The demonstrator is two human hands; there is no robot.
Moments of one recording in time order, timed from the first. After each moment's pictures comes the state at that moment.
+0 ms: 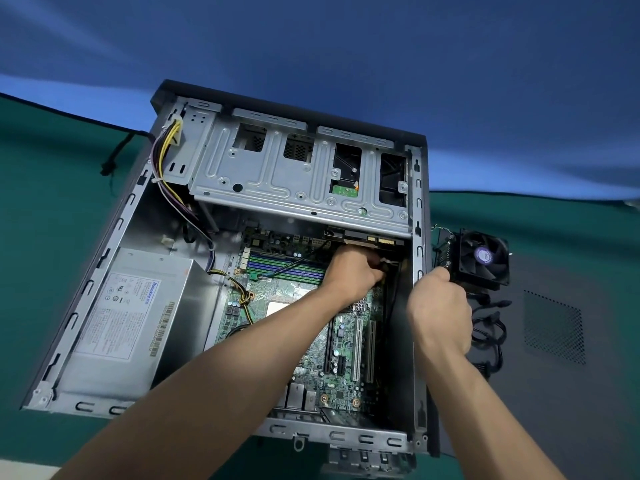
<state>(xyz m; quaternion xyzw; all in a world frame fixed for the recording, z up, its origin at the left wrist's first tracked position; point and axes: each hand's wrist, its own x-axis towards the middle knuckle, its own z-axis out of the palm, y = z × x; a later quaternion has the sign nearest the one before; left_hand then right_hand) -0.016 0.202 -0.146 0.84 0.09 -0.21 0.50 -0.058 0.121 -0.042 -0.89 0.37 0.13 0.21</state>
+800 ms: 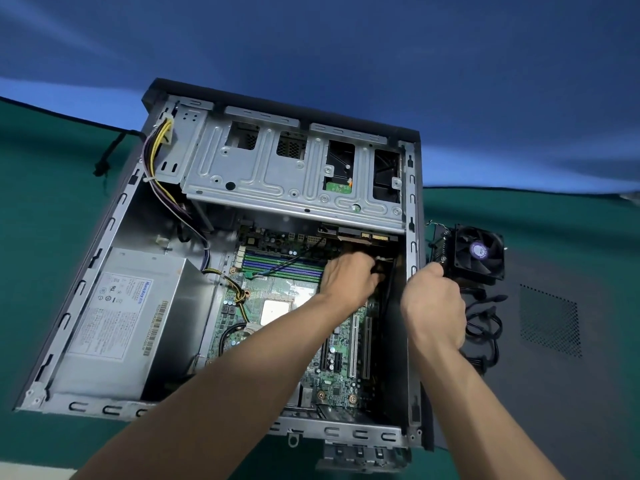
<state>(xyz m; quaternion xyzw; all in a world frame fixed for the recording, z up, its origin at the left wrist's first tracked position) -0.029 0.193 -0.142 0.92 0.00 -0.17 0.36 -0.055 0.115 -0.051 -0.87 0.40 0.13 0.24</state>
